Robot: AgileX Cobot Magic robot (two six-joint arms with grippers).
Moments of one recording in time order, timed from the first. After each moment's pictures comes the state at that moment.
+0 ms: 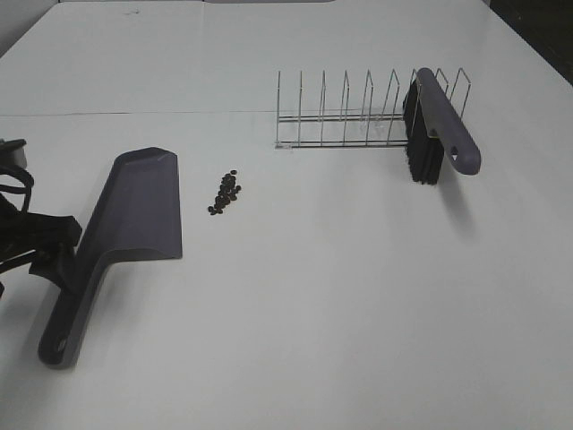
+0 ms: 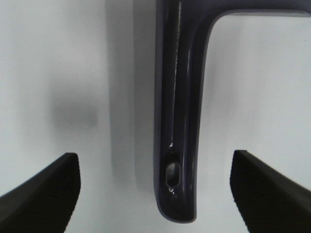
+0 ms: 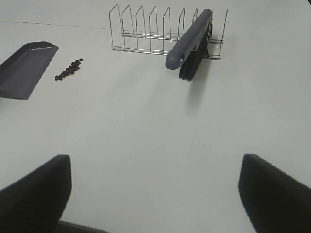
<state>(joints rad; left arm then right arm) -0.17 1.70 -0.84 -0.27 0.71 -0.03 0.03 -0.01 -0.51 0.14 1.06 -0.12</state>
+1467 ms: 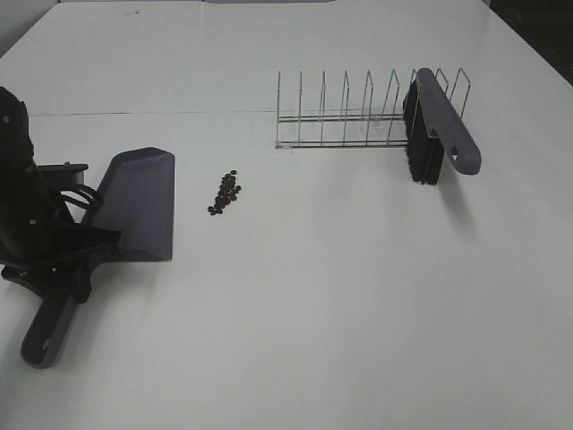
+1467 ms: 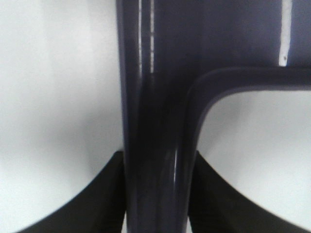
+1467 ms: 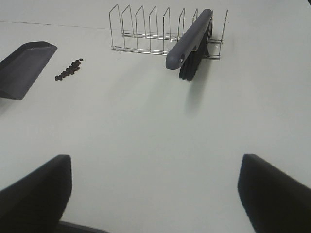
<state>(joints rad) -0.24 2.01 -1.06 -0.13 0.76 -0.17 0.03 -0.01 -0.51 0.14 1.06 -0.12</state>
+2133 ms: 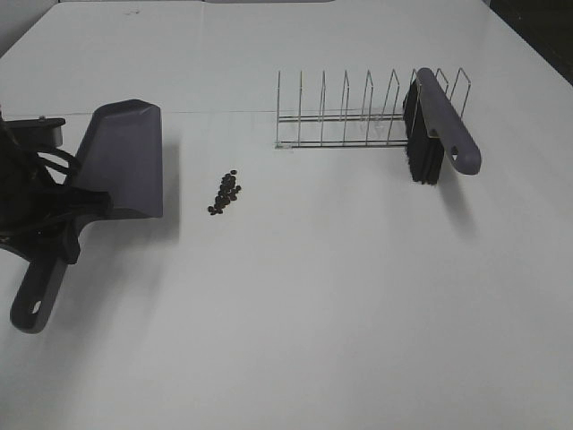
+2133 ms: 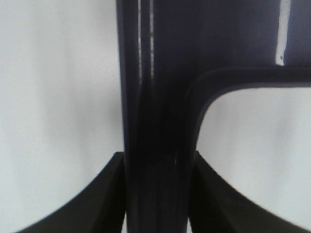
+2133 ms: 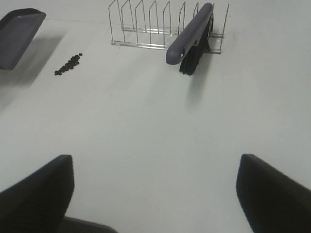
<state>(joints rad) -0.24 1.85 -1.05 -0.08 0.75 -0.22 0.03 0.05 -0.51 0.14 1.06 -0.12</state>
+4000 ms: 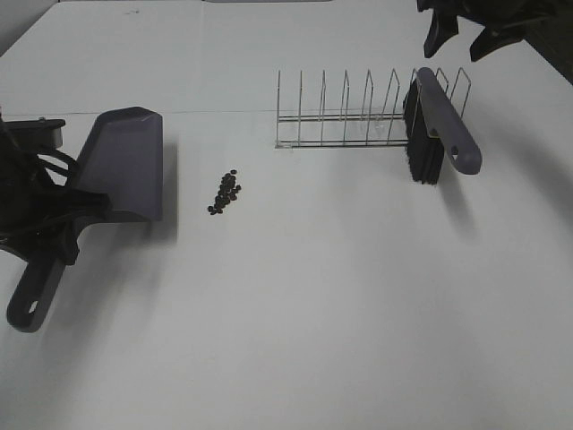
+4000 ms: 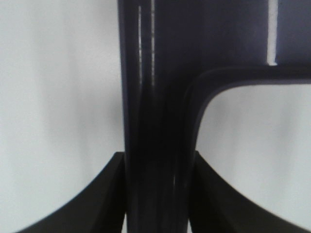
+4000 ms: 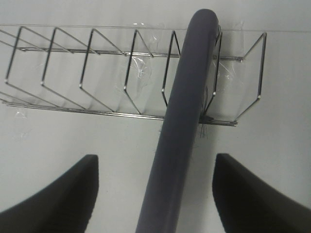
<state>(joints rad) -0.24 1.85 -1.05 -0.07 0.75 -0.22 0.03 2.25 -2.08 0.11 1.01 -0.04</state>
